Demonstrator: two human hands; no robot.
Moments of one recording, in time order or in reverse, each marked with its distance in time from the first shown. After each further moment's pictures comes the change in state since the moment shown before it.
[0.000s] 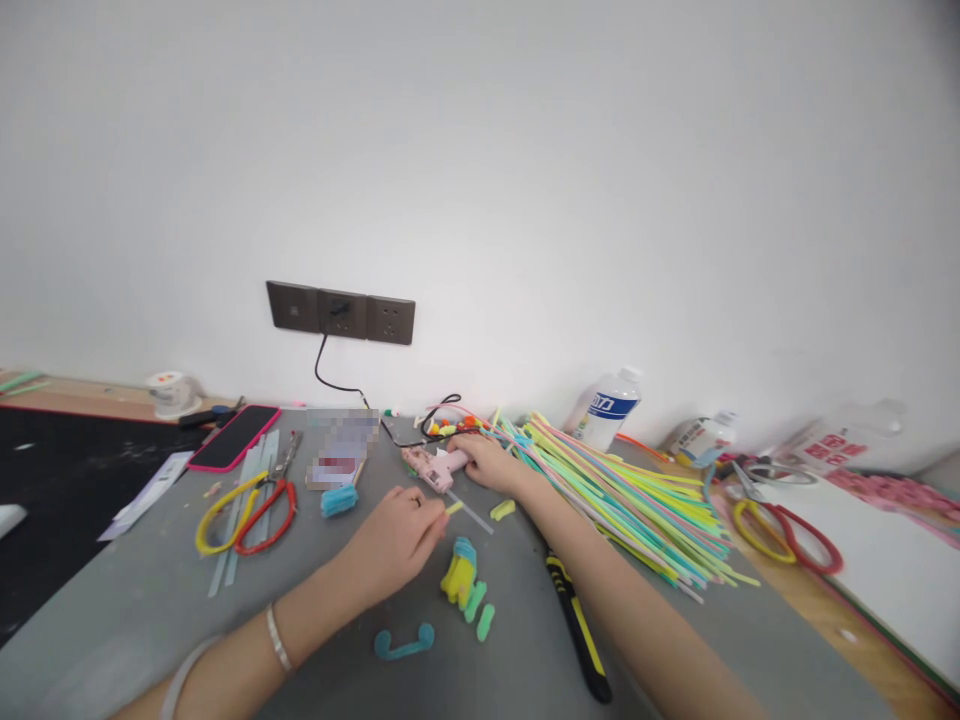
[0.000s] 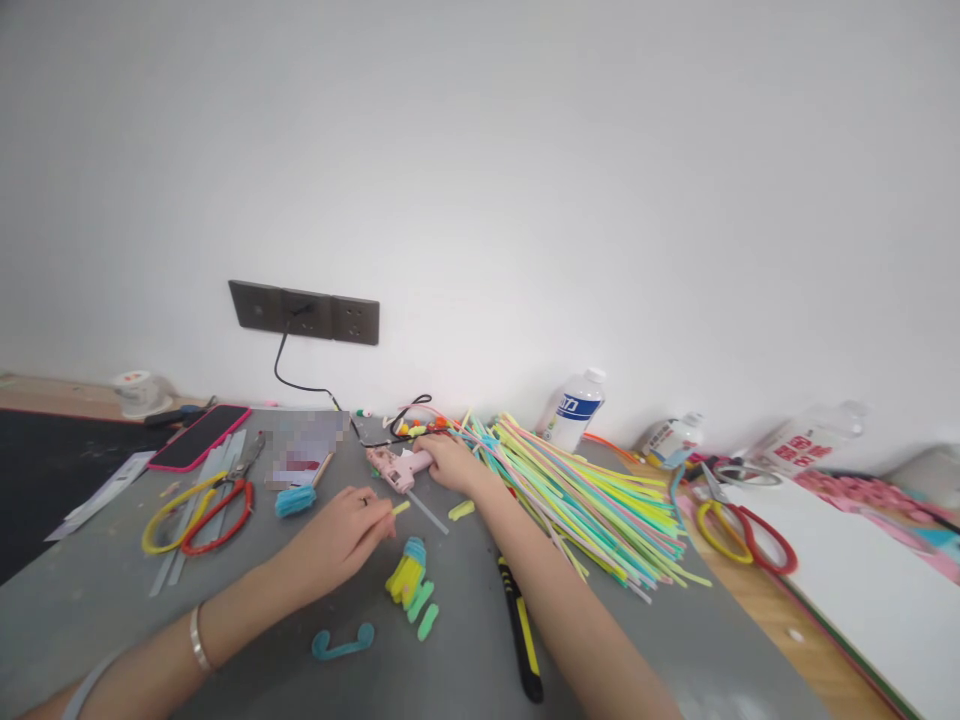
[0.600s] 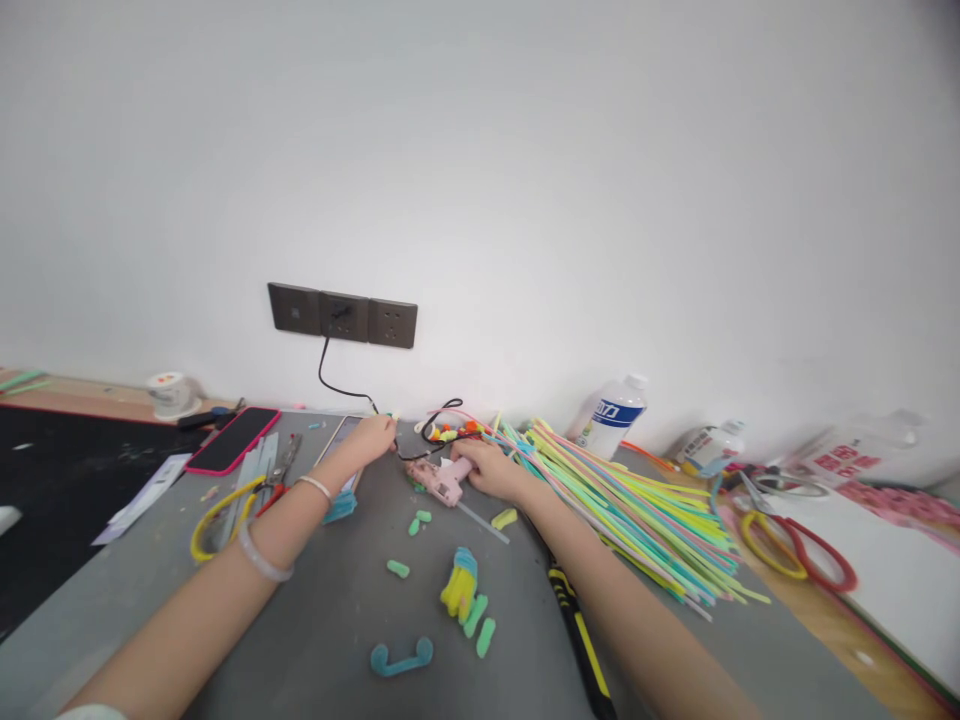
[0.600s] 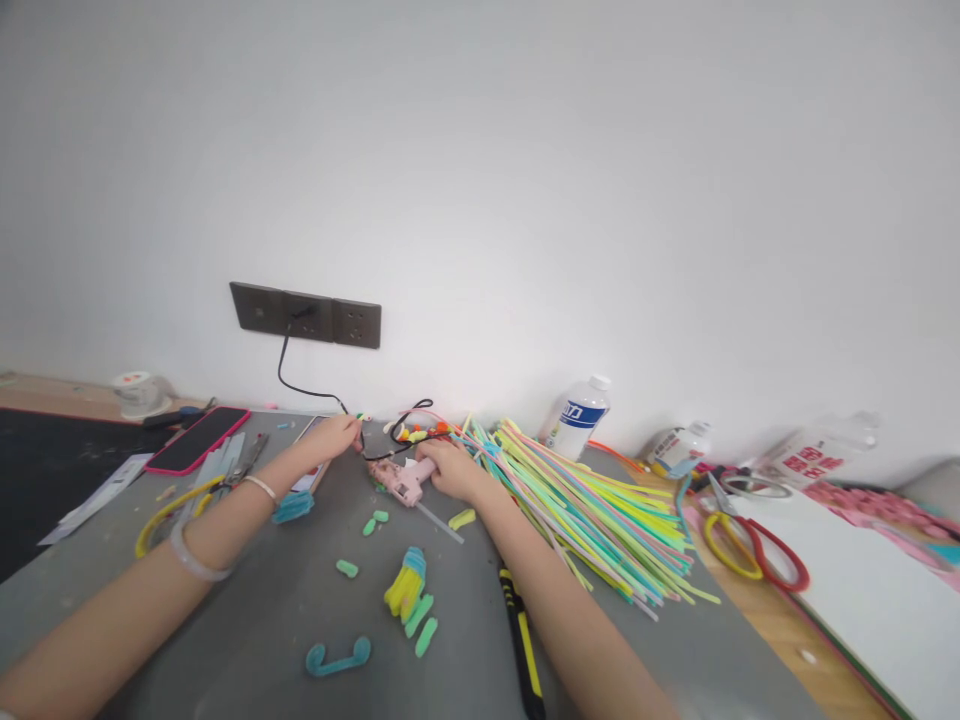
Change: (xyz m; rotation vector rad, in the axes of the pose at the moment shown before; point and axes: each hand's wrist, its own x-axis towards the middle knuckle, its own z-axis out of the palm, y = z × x) left_hand 0.090 -0.111 -0.028 -0.230 -0.012 -0.557; right_hand 0.001 0.008 0.002 0.037 0.019 -0.072
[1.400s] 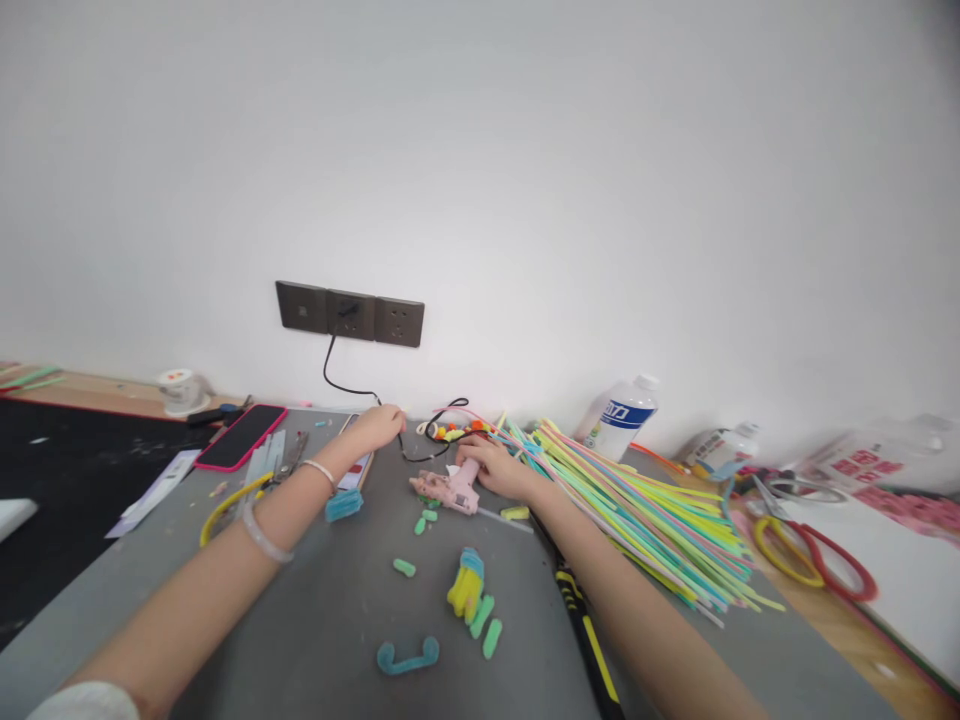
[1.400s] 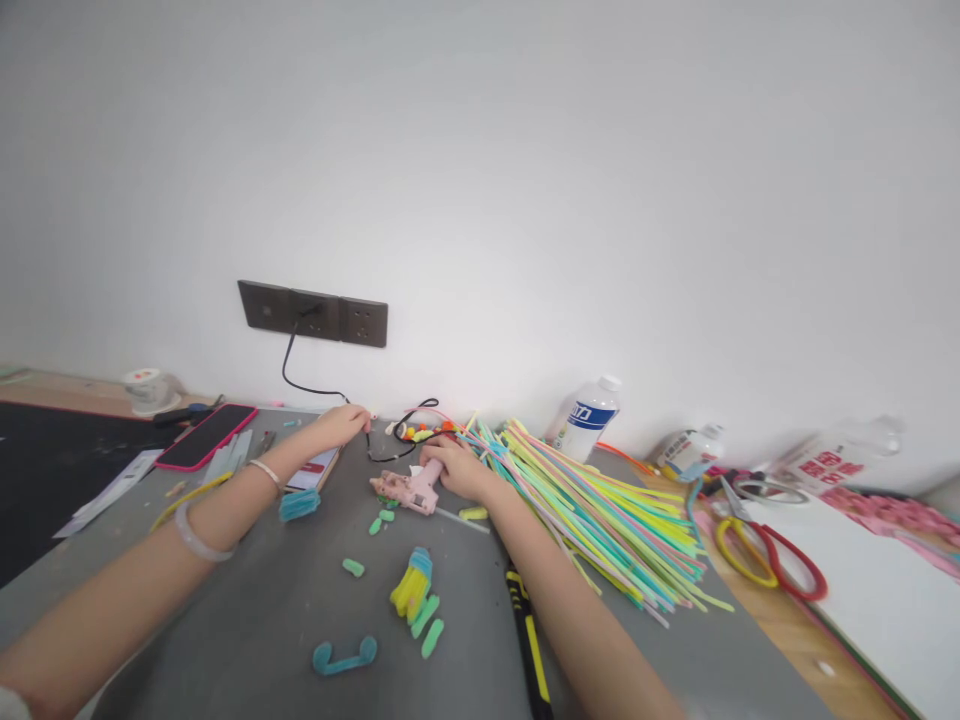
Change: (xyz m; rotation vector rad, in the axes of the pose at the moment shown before) left_hand 0.002 0.003 -0.015 0.003 0.017 0.086; right_hand -0.002 -0.002 -0.002 -0.015 -0.042 0.014
